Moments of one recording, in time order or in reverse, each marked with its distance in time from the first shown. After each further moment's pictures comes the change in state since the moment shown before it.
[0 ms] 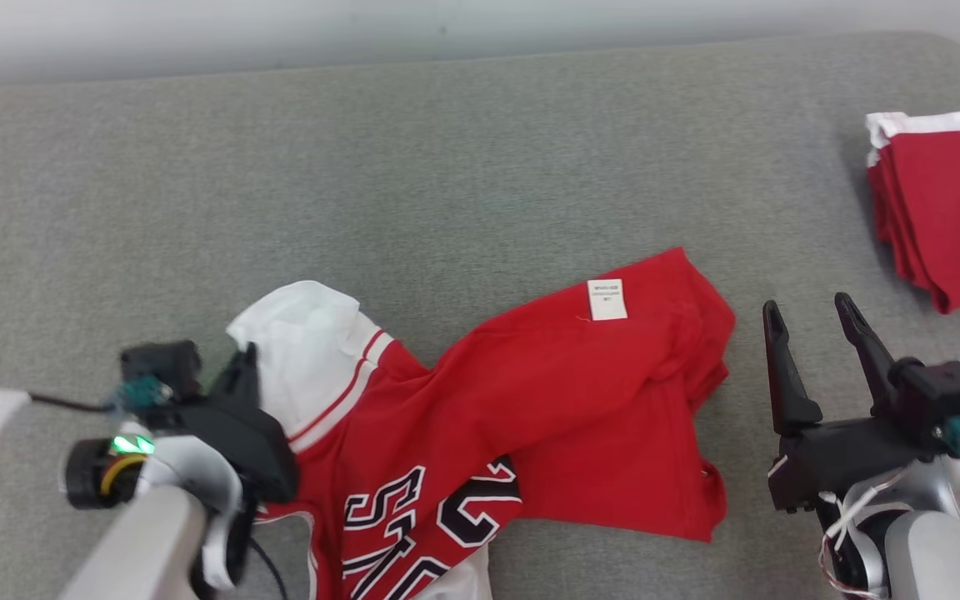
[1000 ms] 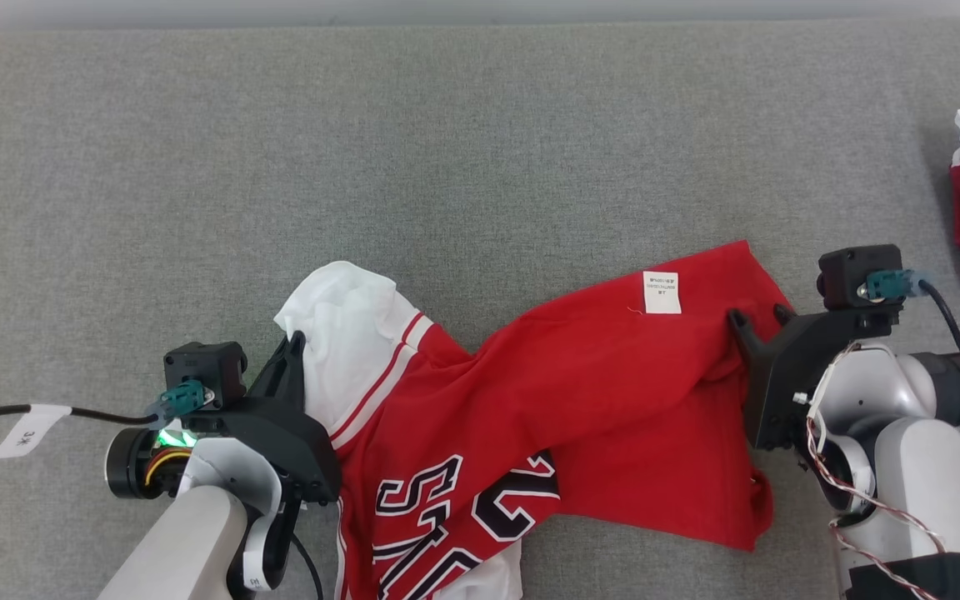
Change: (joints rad) left arm 0.012 -0.049 -0.046 -0.056 0.017 0.013 -0.060; right arm -0.202 0.049 -0.027 0.055 -0.036 0.000 0.700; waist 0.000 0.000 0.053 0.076
